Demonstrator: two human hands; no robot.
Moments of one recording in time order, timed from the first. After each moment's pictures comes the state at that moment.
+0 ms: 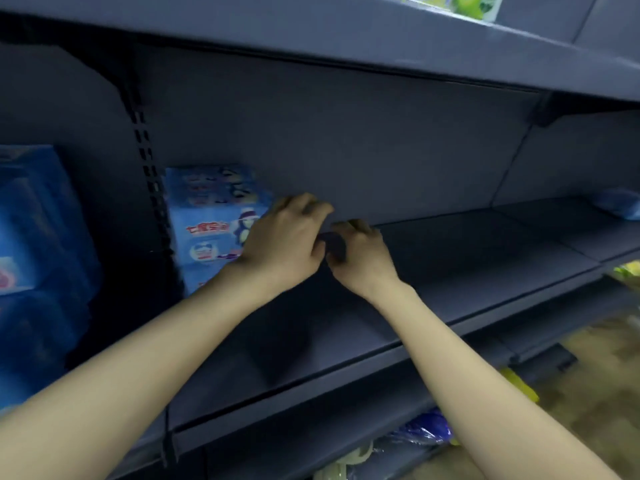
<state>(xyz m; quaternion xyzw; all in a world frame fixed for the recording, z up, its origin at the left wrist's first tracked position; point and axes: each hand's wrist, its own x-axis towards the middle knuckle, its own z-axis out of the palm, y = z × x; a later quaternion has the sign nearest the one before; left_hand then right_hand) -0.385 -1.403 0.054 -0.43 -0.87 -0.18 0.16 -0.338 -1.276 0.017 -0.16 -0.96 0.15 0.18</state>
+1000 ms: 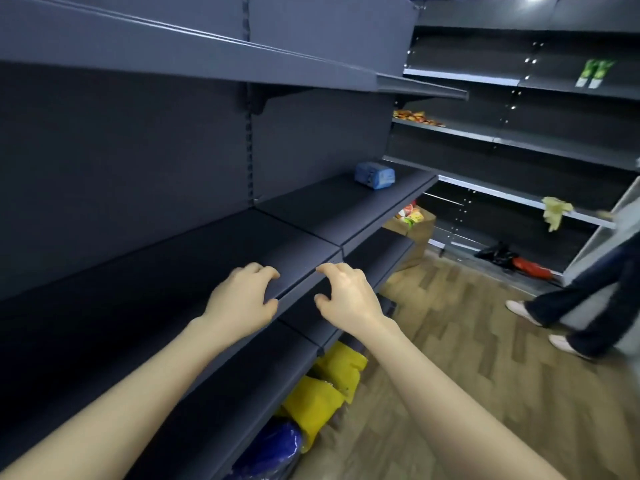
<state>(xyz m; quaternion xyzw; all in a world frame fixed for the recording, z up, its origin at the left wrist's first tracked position) -0.238 -0.985 -0.013 -0.59 -0.79 -0.18 -0.01 -0.085 -0.901 -0.005 -0.42 -0.89 0.12 0.14</state>
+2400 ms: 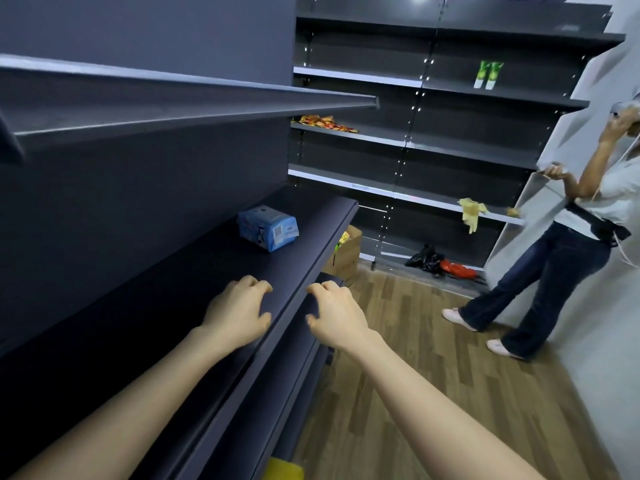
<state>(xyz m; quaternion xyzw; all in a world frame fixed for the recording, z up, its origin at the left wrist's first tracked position) -0.207 -0.506 -0.006 -0.68 -0.71 -0.14 -0.04 -0.043 -0.473 -0.005 -0.53 -0.83 0.10 0.10</state>
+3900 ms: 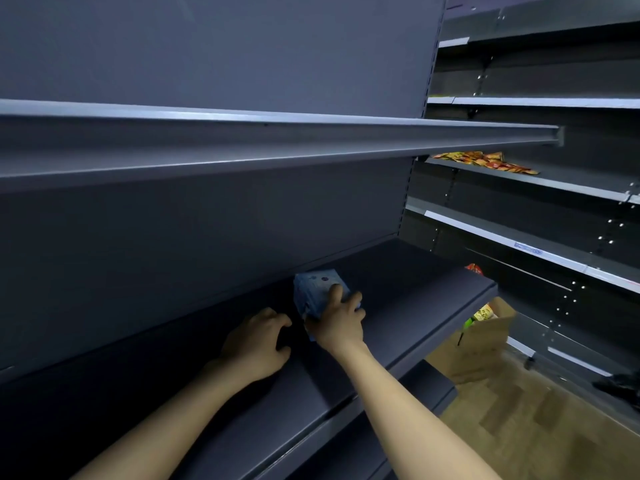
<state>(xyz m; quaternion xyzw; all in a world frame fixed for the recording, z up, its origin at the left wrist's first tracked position) -0.230 -0.334 -0.017 -0.48 -0.86 -0.13 -0.04 -0.158 -0.211 -0.029 -0.44 -0.85 0.25 0.13</state>
